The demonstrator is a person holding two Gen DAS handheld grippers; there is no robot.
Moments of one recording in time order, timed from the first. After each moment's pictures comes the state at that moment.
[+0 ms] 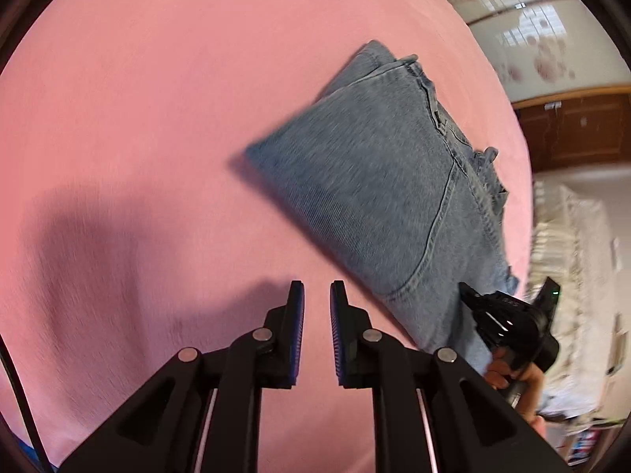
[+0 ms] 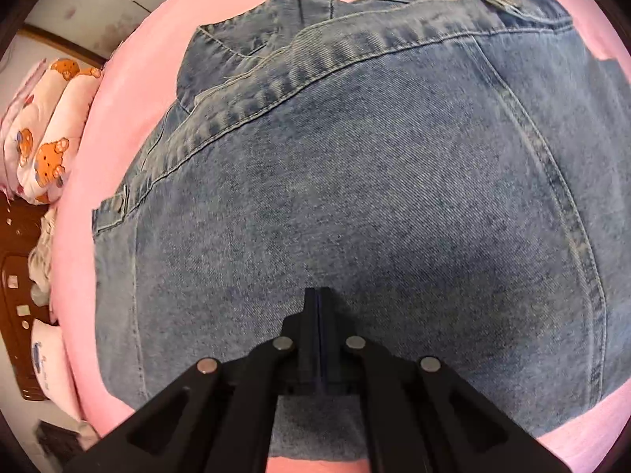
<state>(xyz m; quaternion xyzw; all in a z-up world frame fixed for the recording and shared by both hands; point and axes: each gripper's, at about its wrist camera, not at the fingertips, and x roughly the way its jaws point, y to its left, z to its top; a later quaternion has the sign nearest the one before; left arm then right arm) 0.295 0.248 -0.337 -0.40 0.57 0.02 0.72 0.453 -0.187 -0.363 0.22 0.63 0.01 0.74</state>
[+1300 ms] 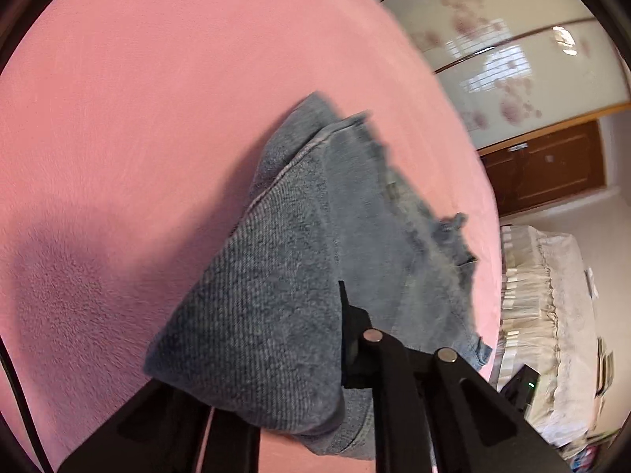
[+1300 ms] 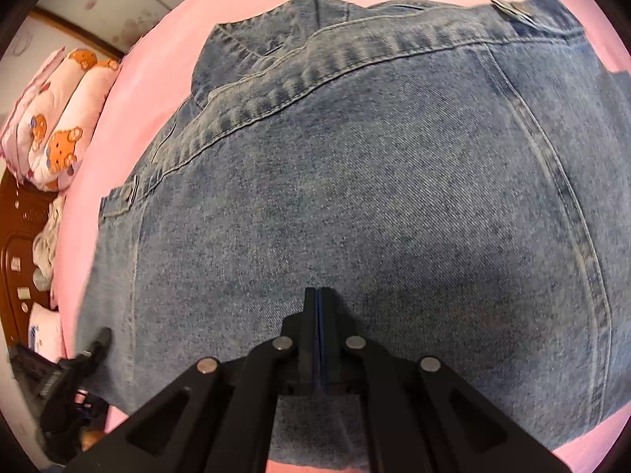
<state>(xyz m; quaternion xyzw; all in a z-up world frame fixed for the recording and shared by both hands) 0.386 0.220 -0.342 -0.42 0.44 0.00 0.79 0.446 -0.184 -0.364 0.20 0.61 0.03 0.76</state>
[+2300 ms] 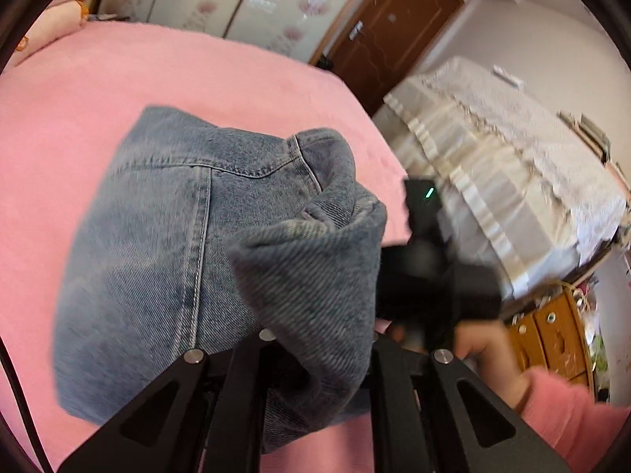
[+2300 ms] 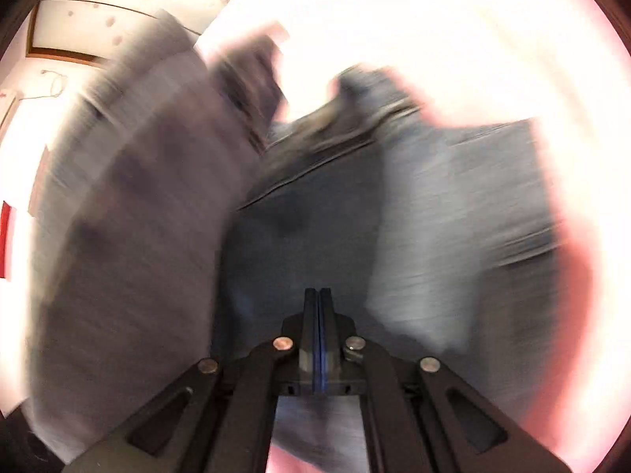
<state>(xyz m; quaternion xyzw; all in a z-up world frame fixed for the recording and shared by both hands) 0.358 -0.162 -0.255 -0.16 0.43 -0.22 0.86 0.467 -0.416 -0.341 0.30 0.60 0.13 0.73</state>
